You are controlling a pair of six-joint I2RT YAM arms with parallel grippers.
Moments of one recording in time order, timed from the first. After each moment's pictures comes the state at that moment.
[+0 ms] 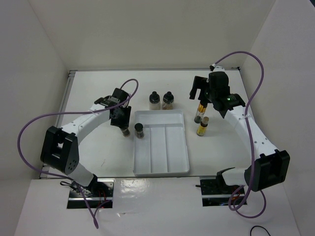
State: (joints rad) left arm -0.38 1.56 1.15 -0.74 -0.06 -0.29; right arm 0.27 1.31 1.23 -0.50 0.12 0.36
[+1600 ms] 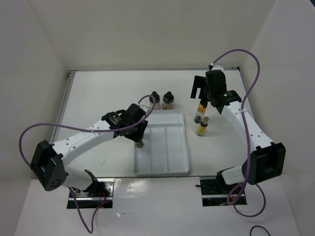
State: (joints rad) left arm -0.75 1.36 1.08 -0.78 -0.09 -0.35; right arm 0.27 1.38 1.27 -0.52 0.23 0.32
